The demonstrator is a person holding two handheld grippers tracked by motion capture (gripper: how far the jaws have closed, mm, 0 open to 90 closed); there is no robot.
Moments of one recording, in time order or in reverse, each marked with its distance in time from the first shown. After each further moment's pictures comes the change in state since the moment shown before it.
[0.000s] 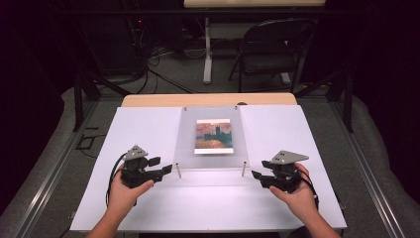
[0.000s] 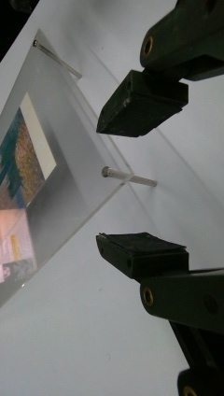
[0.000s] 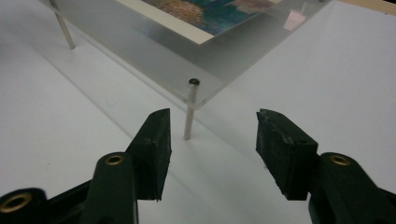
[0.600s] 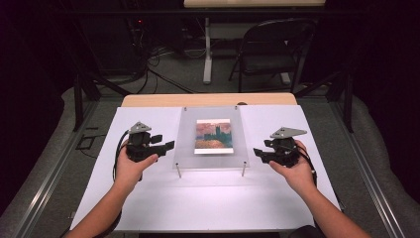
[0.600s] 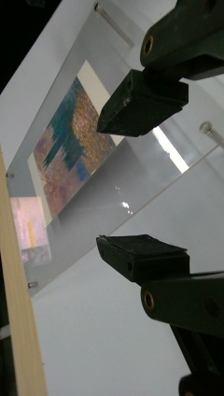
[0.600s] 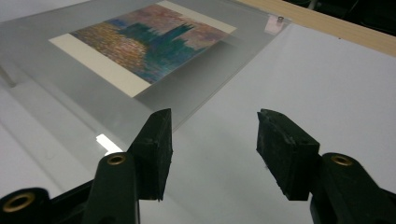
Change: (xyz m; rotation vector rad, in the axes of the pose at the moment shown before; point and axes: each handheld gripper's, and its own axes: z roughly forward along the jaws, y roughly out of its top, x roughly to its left) left arm 0.023 0.052 0.025 -0.047 0.054 0.022; right arm -0.043 0.040 0.024 -0.003 -0.059 0.035
